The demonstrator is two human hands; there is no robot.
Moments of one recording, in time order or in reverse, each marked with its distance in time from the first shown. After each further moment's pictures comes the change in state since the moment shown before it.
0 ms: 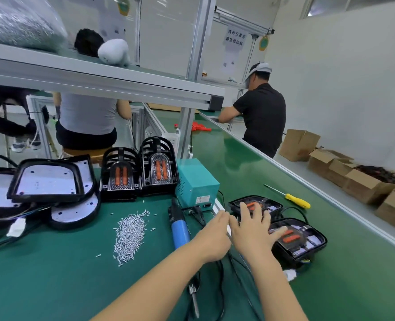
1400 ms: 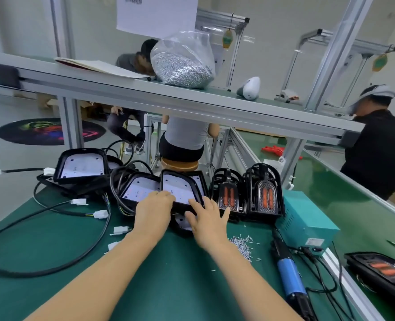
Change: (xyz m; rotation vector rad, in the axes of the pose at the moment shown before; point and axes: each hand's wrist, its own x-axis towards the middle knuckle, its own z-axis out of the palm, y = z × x) left_hand -0.160 -0.193 -0.219 0.820 0.870 -0.414; right_hand -0.081 -0.292 0.067 0.135 -0.145 -0.814
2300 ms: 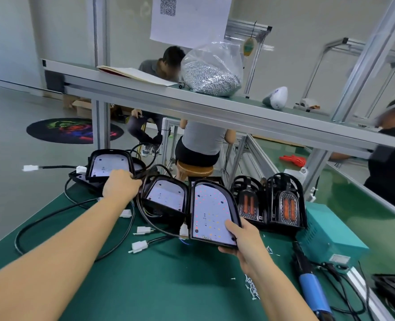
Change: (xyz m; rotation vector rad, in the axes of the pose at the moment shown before) left_hand 0.041 -0.117 -0.043 -0.423 -0.097 -0.668; right_hand -0.026 0.018 -0.011 1.347 -0.039 0.336
